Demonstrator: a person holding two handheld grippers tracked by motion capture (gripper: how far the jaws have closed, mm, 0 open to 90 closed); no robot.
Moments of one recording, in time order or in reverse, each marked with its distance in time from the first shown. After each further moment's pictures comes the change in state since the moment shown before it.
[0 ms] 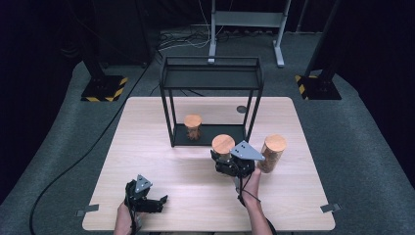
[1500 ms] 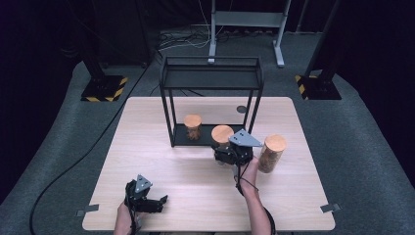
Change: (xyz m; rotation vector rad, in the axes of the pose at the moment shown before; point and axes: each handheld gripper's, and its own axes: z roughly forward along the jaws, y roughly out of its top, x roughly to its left) left arm 0.000 0.000 0.000 0.000 -0.001 0.001; right arm -0.016 0.015 0.024 0.012 -0.011 0.022
